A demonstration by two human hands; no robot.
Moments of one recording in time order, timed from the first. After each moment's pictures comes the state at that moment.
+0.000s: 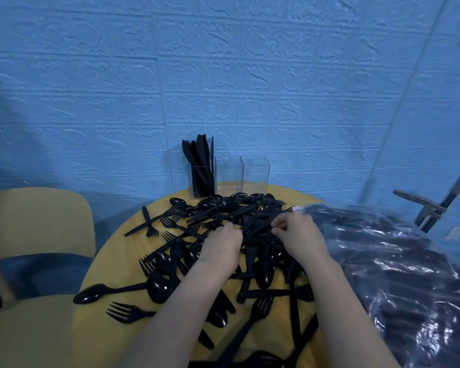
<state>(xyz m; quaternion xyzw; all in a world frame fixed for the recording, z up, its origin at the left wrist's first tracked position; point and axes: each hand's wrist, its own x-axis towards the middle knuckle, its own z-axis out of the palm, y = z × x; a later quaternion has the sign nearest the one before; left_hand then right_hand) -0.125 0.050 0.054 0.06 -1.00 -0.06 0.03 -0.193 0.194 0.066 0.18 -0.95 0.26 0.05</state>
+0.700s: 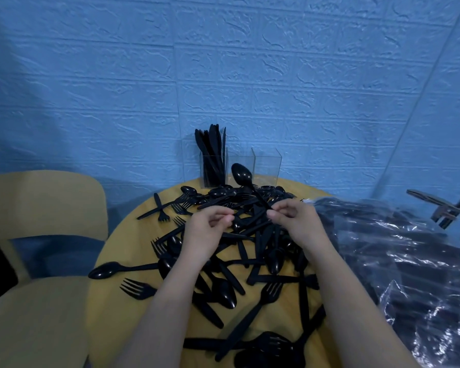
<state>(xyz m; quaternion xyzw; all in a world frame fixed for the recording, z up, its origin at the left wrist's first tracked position) -0.090 0.017 0.045 0.14 -0.81 -0.51 0.25 -0.178 0.182 0.063 0.17 -0.81 0.56 -0.03</state>
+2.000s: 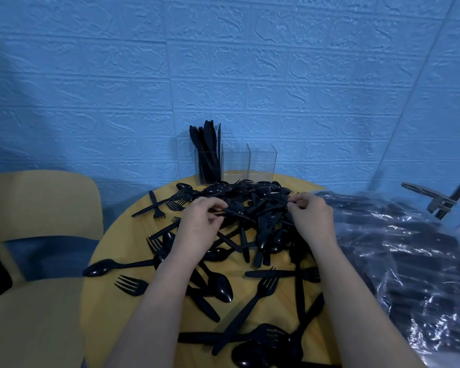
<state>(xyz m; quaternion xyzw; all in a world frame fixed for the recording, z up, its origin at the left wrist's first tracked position) -0.089 0.014 0.048 0.12 -0.87 -0.40 0.26 -0.189 0.198 0.058 0.08 -0.88 0.46 0.09</state>
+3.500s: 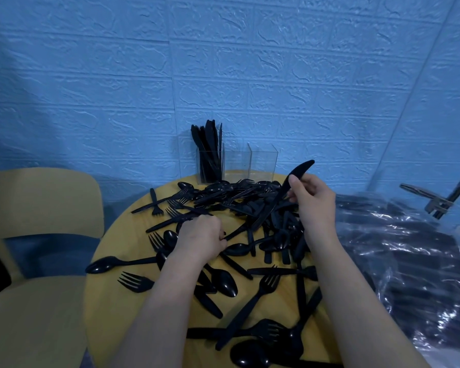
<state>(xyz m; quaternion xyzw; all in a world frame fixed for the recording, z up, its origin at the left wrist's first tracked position) -0.086 0.017 0.052 0.14 -0.99 -0.09 0.01 -0.170 0.184 0.079 0.13 -0.68 0.71 0.12</state>
